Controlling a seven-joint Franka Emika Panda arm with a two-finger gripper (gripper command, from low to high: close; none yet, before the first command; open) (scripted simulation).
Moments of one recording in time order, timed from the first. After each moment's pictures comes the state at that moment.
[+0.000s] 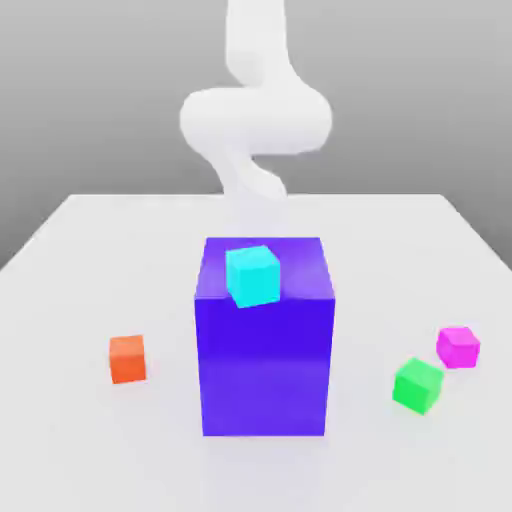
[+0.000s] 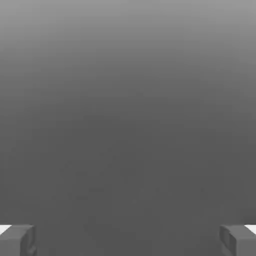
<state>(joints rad) 0.05 -0.71 0.04 -2.35 -0.02 2.35 0.74</state>
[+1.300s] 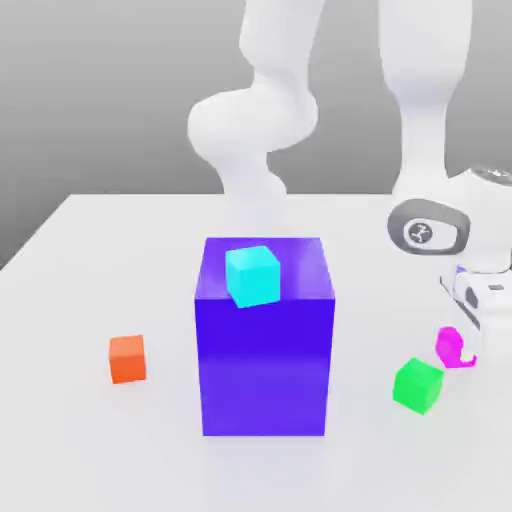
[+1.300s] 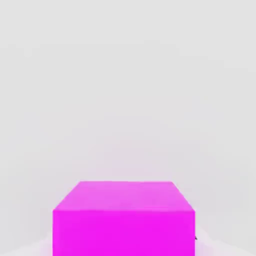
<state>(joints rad) 0.73 0.31 0.18 -2.70 -0.36 3.00 0.38</state>
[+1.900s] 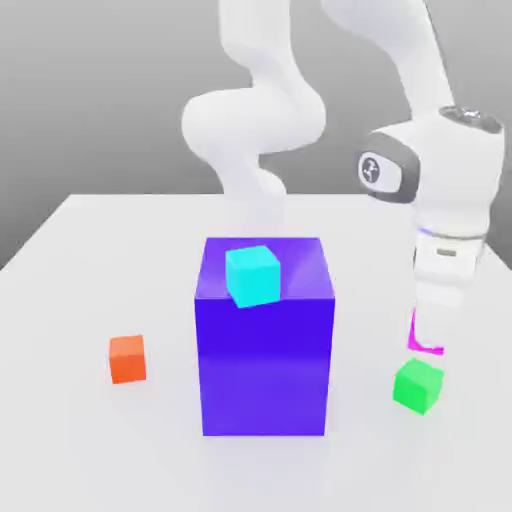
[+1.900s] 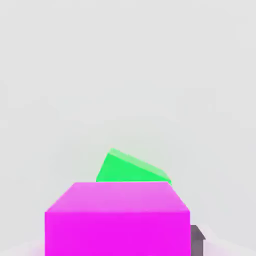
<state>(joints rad) 0.43 0.06 0.22 -2.76 -0.05 2.81 0.26</state>
